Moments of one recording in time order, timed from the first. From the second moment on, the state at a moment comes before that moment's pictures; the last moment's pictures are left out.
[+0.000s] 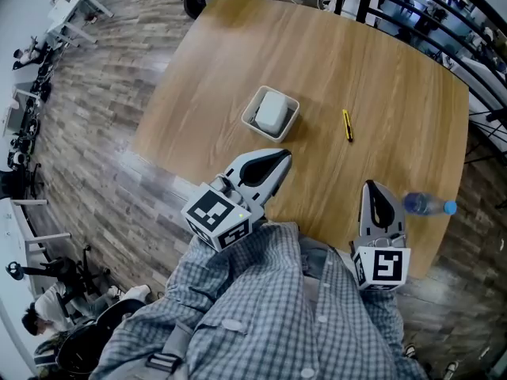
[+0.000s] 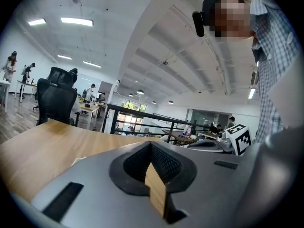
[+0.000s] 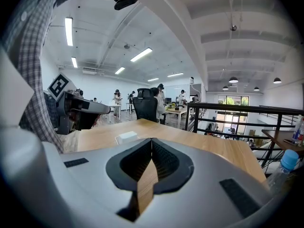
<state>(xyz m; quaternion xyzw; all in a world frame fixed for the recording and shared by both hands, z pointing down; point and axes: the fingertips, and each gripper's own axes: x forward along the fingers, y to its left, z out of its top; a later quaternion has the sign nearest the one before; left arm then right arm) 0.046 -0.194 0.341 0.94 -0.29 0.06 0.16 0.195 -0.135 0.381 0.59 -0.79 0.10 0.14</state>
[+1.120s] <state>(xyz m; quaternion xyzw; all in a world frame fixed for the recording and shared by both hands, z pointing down) 0.011 -0.252 0.393 0.92 -0.33 0.09 0.17 0.173 -0.147 0.410 0.59 -0.78 0.14 0.17</state>
